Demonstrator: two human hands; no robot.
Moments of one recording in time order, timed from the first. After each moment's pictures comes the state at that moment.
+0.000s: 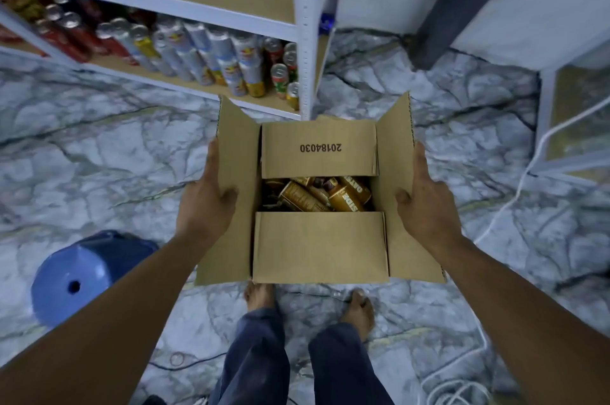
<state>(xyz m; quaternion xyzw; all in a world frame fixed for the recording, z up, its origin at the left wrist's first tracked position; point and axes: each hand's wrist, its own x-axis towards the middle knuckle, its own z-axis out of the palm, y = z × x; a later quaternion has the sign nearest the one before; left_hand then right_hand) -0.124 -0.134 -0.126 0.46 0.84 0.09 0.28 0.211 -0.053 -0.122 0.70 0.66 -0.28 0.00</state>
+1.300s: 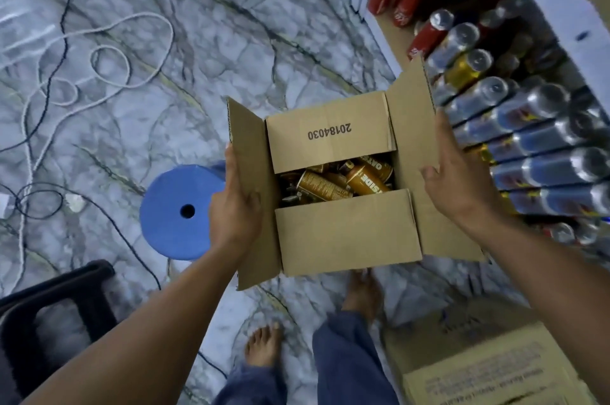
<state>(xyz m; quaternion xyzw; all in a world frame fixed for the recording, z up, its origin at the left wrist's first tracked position) -0.436 -0.265 -0.259 -0.02 0.94 0.27 0.19 -0.343 0.053 -0.229 0.26 0.94 -0.18 0.10</state>
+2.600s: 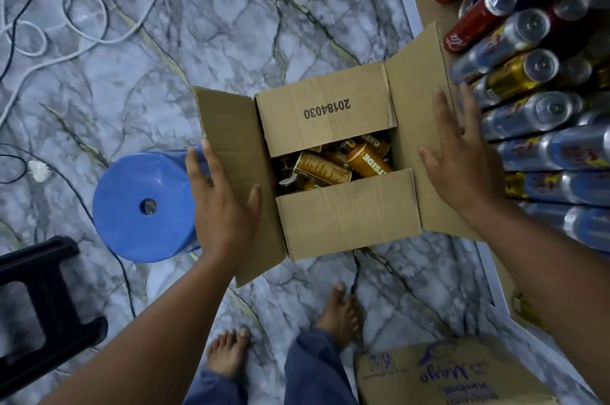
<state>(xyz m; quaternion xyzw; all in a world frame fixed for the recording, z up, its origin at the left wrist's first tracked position) -0.448 -0.208 -0.340 -0.08 0.97 0.18 0.13 -0.417 0.128 -0.332 0.14 0.98 -0.12 0.08</state>
